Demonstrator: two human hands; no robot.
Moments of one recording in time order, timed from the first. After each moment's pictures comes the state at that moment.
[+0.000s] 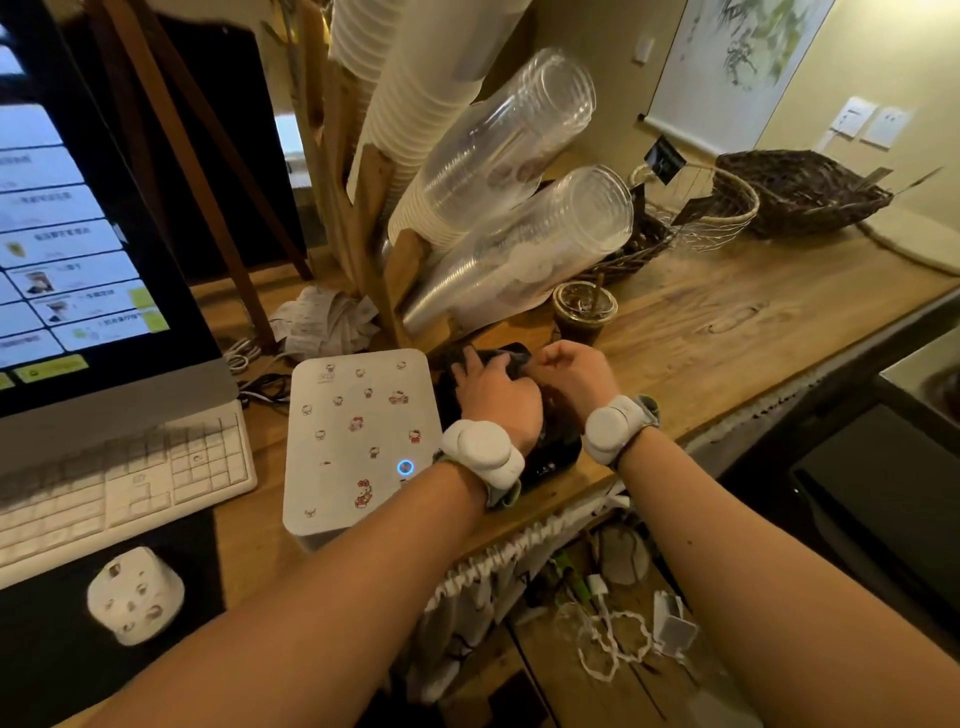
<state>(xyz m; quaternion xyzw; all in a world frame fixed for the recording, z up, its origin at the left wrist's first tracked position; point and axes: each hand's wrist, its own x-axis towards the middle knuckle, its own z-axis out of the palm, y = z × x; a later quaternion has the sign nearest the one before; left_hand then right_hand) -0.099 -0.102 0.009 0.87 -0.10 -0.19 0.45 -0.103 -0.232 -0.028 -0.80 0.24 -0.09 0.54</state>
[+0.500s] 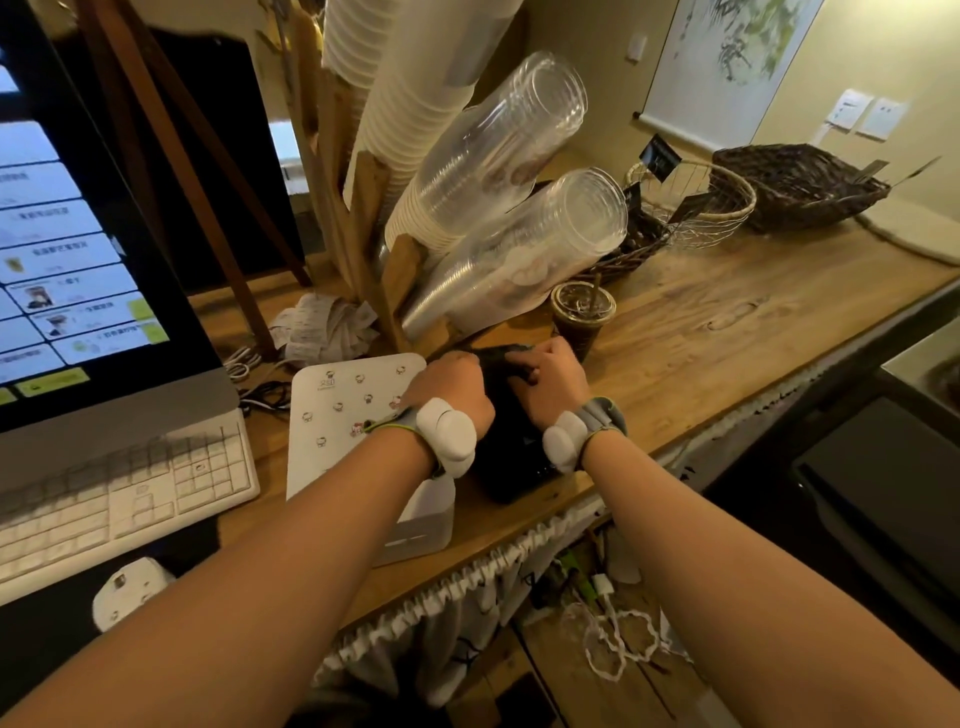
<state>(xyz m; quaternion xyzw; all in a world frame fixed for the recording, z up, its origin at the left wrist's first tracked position) -0.066 -0.066 0.018 0.94 -0.23 -0.13 0.21 -0.088 -0.221 -0.057 -0.94 0.16 -0.14 0.27</state>
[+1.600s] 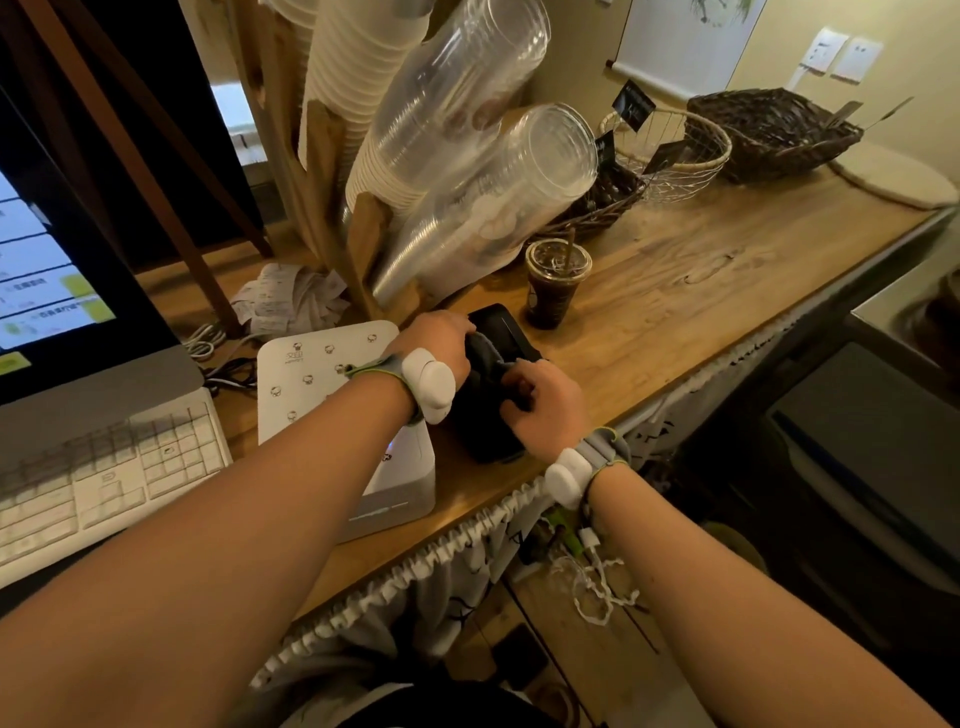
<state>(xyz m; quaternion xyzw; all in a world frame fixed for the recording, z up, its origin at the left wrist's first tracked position) -0.027 -0.087 -0.004 0.92 -0.33 -0.15 0.12 -0.150 -0.197 -0.085 -0.92 0.18 -0.18 0.28</state>
